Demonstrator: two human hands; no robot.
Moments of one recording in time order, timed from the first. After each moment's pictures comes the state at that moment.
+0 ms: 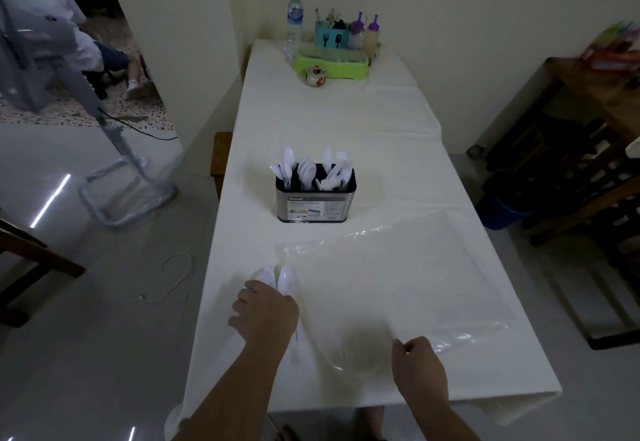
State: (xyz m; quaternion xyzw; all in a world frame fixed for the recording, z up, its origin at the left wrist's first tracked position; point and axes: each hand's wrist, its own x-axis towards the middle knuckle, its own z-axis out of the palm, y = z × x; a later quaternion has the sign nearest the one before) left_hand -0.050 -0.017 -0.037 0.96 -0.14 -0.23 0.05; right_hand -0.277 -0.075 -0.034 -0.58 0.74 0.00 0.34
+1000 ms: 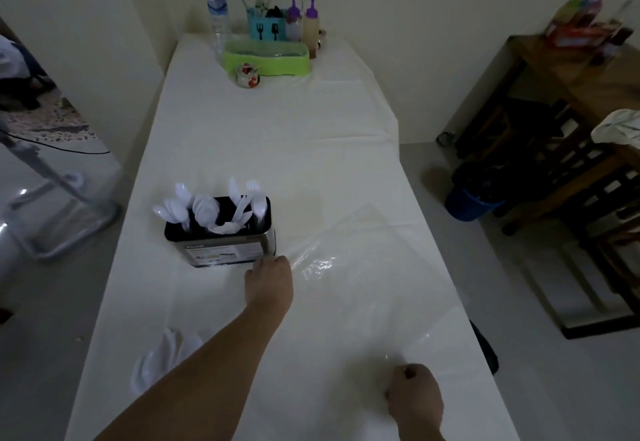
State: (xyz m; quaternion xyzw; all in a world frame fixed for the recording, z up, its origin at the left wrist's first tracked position) left_hand -0.072 -0.235 -0.071 0.88 -0.46 -0.12 -0.02; right_hand -0.342 -0.208 -0.074 -0.45 0.81 -0.06 0.37
